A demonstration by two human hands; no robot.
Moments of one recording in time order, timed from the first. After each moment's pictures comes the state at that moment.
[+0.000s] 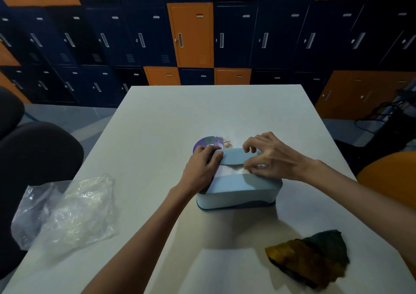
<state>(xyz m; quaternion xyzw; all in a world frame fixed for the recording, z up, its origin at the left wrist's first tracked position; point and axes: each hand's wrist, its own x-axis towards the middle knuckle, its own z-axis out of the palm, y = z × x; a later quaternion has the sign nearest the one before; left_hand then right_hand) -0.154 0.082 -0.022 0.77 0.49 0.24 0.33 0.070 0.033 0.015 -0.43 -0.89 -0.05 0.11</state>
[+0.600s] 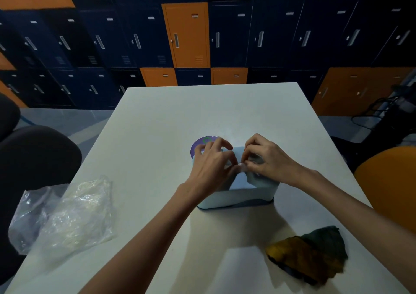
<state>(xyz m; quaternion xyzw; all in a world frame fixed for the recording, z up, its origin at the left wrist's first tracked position) -0.134 0.063 0.003 0.90 0.39 0.19 0.09 0.057 0.021 0.003 -0.57 -0.77 0.14 0.25</state>
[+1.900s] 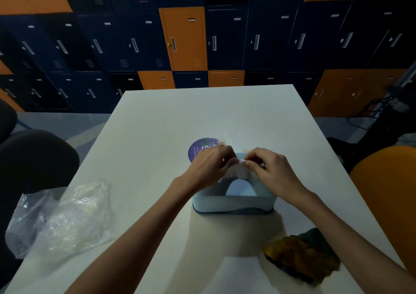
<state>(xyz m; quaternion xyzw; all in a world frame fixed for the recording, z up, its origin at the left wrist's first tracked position) -0.133 0.073 0.016 0.91 0.32 0.17 0.21 0.039 -0.013 -0.001 -0.64 -0.66 0.15 0.37</state>
